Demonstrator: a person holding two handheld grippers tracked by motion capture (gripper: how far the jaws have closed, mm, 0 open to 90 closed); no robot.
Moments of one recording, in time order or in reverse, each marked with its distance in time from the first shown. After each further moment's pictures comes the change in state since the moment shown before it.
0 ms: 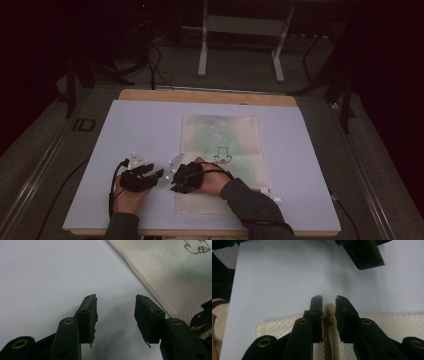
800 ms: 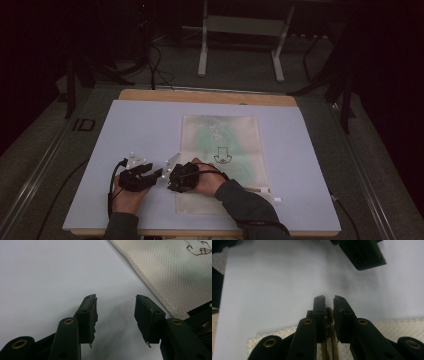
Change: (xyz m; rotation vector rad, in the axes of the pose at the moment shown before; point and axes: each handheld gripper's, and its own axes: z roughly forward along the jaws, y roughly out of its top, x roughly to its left) left arm 0.002 0.000 -0.001 -0.002 0.004 -0.008; right arm -0.002 0.005 0.011 0.000 -0.016 0.038
